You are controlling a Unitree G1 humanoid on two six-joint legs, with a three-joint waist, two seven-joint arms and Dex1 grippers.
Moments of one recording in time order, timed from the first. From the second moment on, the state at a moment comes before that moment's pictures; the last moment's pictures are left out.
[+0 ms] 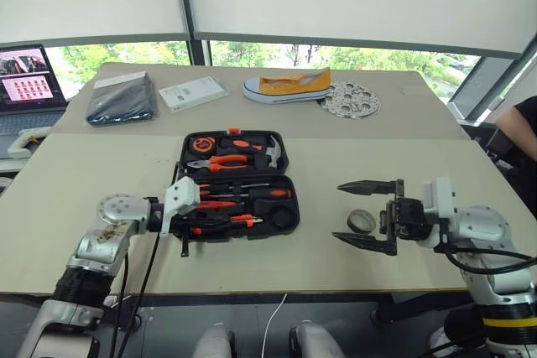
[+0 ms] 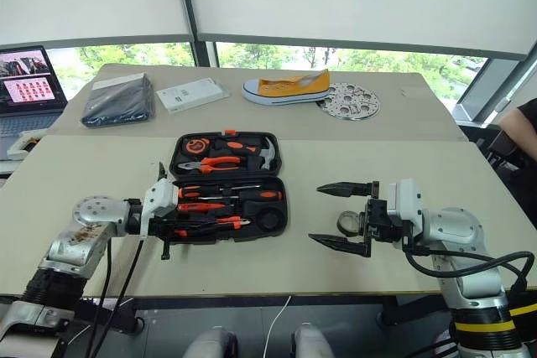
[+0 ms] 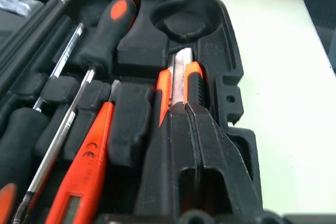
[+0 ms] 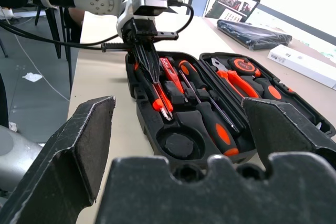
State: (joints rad) left arm -0.38 0.69 -0.10 0.14 -0.24 0.08 -1.29; right arm -0.19 -0.68 -0.11 -0.19 0.57 0.02 1.26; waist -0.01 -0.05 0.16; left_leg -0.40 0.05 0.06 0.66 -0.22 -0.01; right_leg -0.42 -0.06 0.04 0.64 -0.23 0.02
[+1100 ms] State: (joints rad) left arm -0.13 0.67 0.18 -0.12 -0.69 0.11 -1.52; right arm 0.42 -0.70 -0.51 -0.10 0.41 -0.07 1.04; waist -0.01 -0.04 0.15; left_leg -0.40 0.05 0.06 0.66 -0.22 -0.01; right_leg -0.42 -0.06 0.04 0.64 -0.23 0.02
